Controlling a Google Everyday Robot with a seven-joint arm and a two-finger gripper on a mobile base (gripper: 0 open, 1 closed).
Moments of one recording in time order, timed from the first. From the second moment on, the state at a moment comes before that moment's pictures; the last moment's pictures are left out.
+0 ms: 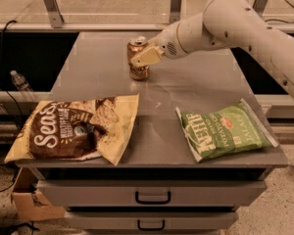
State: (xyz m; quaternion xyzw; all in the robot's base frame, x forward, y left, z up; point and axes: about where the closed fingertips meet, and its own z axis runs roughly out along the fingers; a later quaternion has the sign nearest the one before) arm 0.704 -0.005 0.902 -0.46 0.74 0.18 0.45
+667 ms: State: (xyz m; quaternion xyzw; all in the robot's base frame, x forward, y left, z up) arm 0.706 0.012 0.902 -0.45 0.73 0.24 0.46
